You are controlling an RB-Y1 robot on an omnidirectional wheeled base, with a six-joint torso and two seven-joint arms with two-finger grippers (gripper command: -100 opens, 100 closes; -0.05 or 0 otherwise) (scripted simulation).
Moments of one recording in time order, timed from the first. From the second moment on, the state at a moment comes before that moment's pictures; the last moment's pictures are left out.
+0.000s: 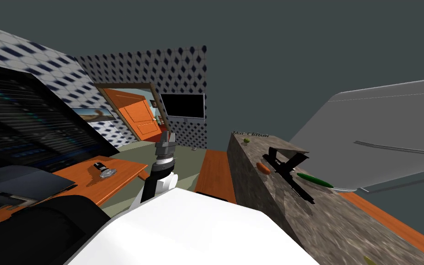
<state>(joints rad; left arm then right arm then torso) 0.51 -0.03 0.07 -2.39 0.05 -0.60 -0.15 0.37 -1.27 0.06 -0.45 1.30 -1.16 -0.12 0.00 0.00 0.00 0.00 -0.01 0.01</state>
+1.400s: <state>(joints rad) 0.51 -0.03 0.07 -2.39 0.05 -0.60 -0.15 0.30 -1.27 -0.02 -0.34 1.36 -1.17 -0.04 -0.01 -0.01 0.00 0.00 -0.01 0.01</state>
